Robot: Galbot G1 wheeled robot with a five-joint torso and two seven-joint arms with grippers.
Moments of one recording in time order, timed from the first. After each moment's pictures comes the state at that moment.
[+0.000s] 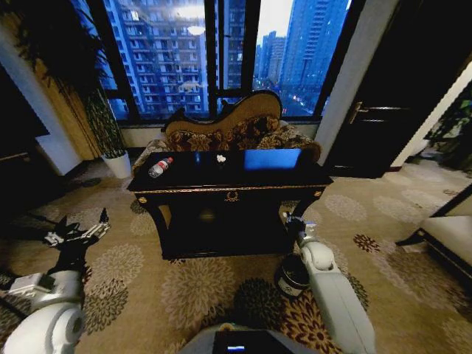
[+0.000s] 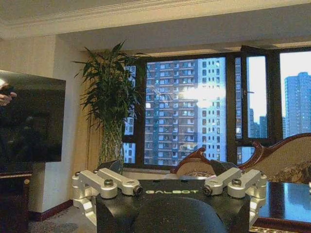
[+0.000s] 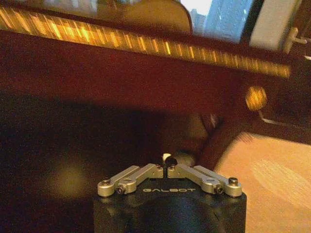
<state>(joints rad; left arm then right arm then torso) 1.72 -1.33 -1.07 -2.33 -0.50 0.08 -0.06 -1.05 1.28 0.57 1.38 0.07 -0.28 0.00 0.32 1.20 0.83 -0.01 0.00</state>
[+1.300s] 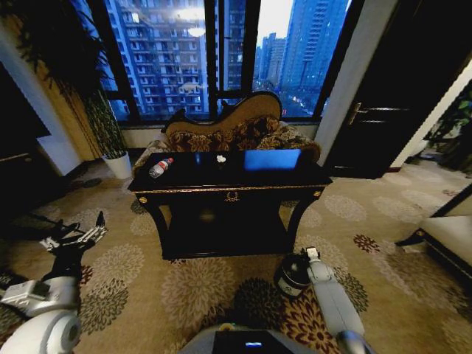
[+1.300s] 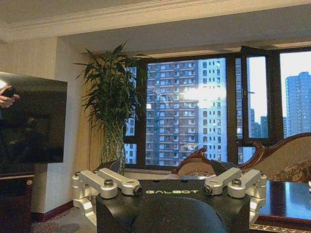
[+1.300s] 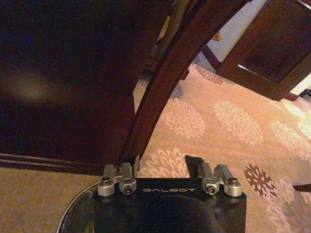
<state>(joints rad) 1.77 -1.34 -1.09 -2.34 -0.51 0.05 -0.06 -1.00 1.30 0.67 1.00 -0.19 -0.20 0.00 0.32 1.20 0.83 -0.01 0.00</state>
